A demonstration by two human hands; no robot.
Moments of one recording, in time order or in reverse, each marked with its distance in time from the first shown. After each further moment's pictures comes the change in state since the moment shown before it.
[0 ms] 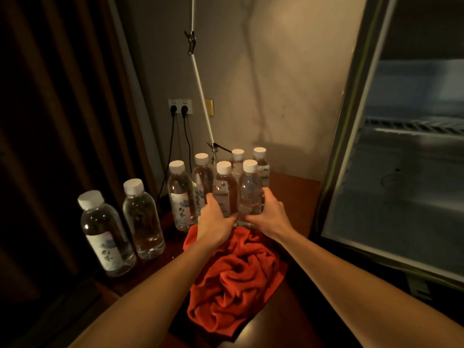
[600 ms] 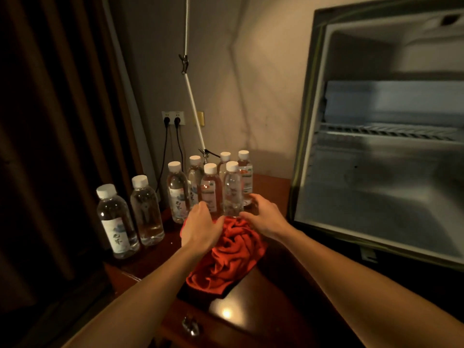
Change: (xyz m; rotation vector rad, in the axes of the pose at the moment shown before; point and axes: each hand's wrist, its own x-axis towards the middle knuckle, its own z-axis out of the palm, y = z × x) left_hand -0.072 0.019 -0.039 0.263 0.006 0.079; right_hand -0.062 -0.024 -0.041 -0.172 -0.105 0.010
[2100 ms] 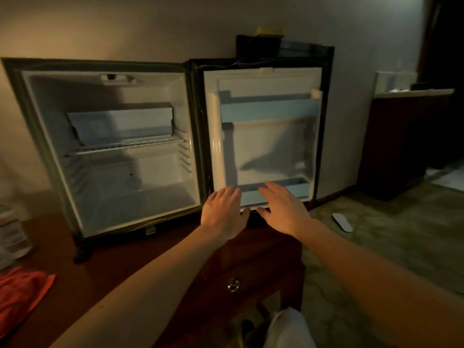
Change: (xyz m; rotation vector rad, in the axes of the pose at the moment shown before) left_hand -0.300 0.355 0.076 -0.068 -0.171 1.248; right_hand -0.449 0.066 -0.293 -0.897 0.519 0.538
